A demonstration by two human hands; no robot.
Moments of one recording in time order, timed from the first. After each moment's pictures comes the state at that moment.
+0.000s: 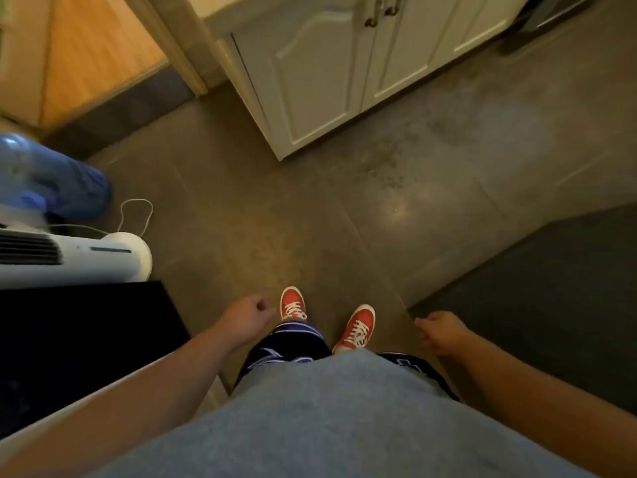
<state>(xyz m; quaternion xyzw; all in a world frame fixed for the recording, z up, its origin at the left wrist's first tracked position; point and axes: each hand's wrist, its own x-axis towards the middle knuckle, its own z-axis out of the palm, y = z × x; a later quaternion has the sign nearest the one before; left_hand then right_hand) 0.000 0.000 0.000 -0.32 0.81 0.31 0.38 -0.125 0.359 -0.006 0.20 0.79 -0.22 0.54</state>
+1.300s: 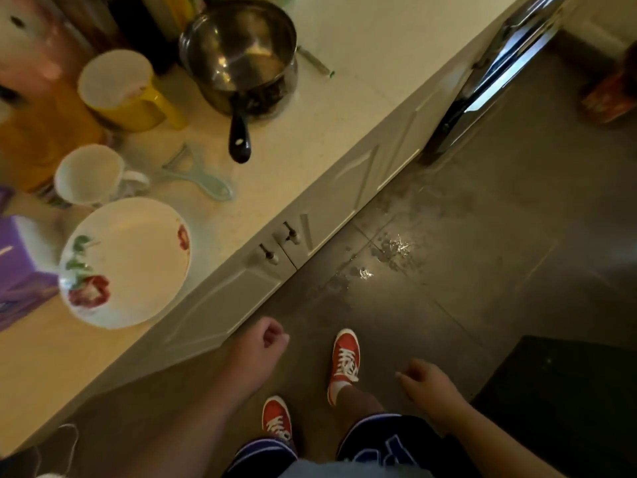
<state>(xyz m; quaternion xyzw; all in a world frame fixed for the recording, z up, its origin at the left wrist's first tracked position) -0.601 0.013 0.018 -0.25 0.85 0.39 0.26 -0.601 0.326 -0.018 0.20 0.81 -0.28 0.48</state>
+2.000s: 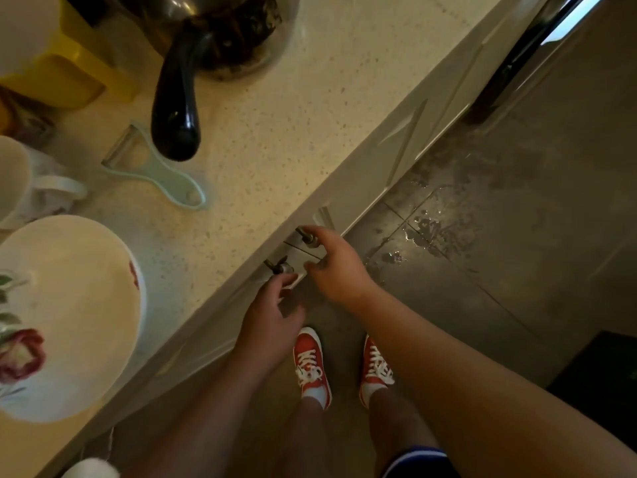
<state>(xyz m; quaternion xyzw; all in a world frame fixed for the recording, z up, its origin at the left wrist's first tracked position) -0.693 -0.002 -0.050 -0.28 0.84 0.42 0.21 -0.788 0.126 -0.077 -0.06 0.81 -0.51 0.28</state>
